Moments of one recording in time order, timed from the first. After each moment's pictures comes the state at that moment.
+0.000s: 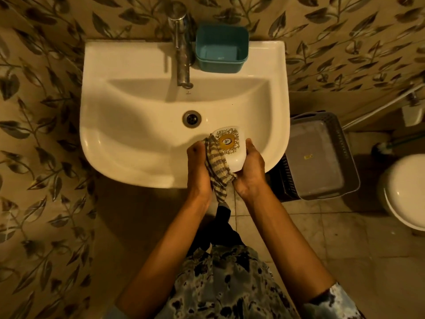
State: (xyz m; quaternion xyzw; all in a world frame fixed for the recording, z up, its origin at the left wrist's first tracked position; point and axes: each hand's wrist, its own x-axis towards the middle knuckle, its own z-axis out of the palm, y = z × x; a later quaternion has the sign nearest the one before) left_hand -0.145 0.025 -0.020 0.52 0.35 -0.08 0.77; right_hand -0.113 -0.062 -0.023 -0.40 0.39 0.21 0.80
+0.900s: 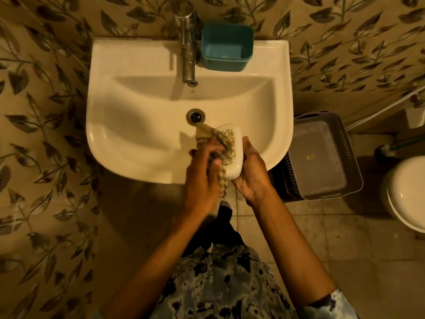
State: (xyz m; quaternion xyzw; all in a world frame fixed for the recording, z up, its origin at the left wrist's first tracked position) left_hand -0.179 0.036 -0.011 0.84 0.10 0.00 0.53; right_hand -0.126 -0.066 -0.032 -0.37 0.30 0.27 0.84
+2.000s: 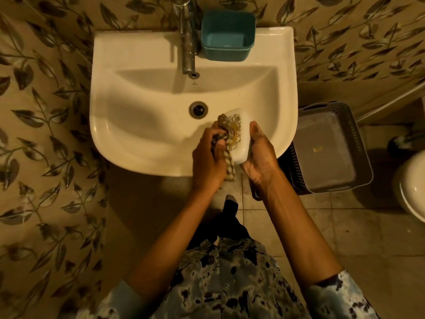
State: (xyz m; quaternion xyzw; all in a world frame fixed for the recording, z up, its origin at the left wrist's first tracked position) left_hand -0.152 0.021 -0.023 0.84 0.16 0.02 0.52; right_hand -0.111 -0.077 -0.027 -0.35 0.31 0.24 0.85
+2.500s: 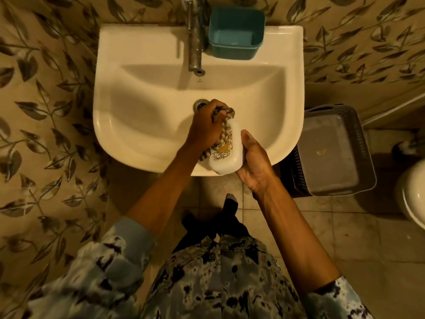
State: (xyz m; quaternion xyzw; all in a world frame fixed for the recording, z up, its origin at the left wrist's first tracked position) left_hand -0.074 0.058 -0.043 0.87 0.09 -0.06 0.48; right_hand -0.121 -0.066 -0.043 -0.39 0.29 0.28 0.83
